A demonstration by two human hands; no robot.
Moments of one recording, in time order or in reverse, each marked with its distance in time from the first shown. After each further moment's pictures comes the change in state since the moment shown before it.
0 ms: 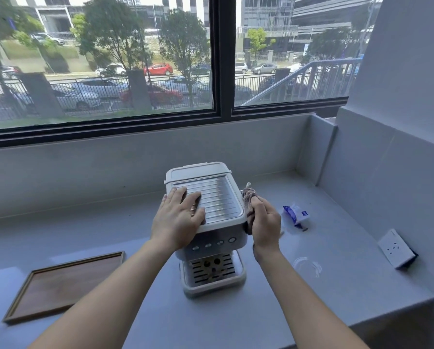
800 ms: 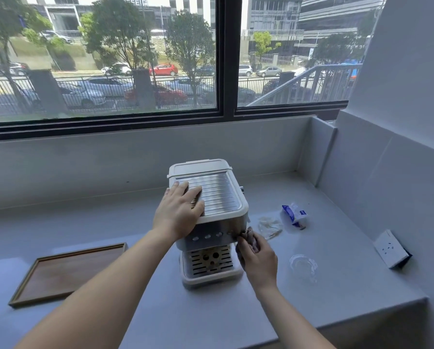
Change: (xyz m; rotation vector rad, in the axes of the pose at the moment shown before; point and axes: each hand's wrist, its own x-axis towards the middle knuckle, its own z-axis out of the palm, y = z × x) left_hand -0.003 0.000 0.001 -0.038 0.032 0.018; right_hand -0.062 0.061 -0.048 -0.539 -0.007 -0.062
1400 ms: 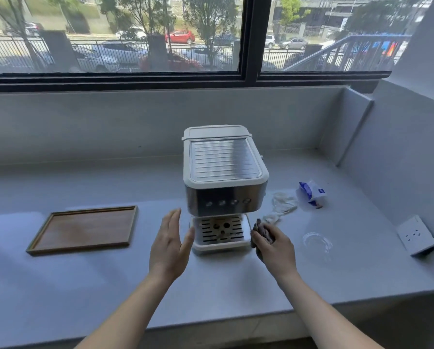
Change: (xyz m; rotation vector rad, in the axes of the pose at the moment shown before) left_hand -0.139 -0.063 0.095 -0.208 0.106 -0.279; right_hand -0.014 0.045 -0.015 -0.058 -0.254 0.137
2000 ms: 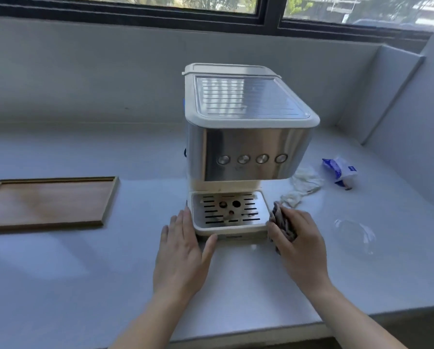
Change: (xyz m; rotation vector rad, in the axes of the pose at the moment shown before) left_hand -0.021 -0.051 0.109 0.226 -0.090 -0.016; right_hand 0.011 0.056 0.019 -0.365 0.151 -0.379
